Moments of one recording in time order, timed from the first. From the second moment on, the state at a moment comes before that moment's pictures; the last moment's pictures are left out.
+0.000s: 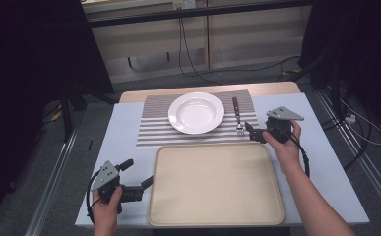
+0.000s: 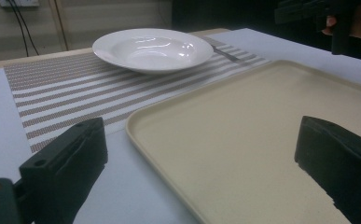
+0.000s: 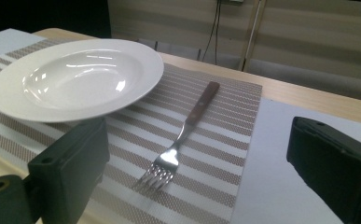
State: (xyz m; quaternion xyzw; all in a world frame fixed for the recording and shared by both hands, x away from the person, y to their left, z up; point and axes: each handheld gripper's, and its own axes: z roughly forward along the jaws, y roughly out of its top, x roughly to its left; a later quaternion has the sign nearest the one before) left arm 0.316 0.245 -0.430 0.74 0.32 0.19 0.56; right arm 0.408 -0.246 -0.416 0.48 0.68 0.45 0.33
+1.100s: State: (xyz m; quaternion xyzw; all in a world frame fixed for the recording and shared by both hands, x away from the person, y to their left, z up) left arm 0.316 0.245 -0.430 0.74 0.32 0.19 0.56; right arm 0.479 -0.229 -0.431 0.49 0.73 0.38 0.29
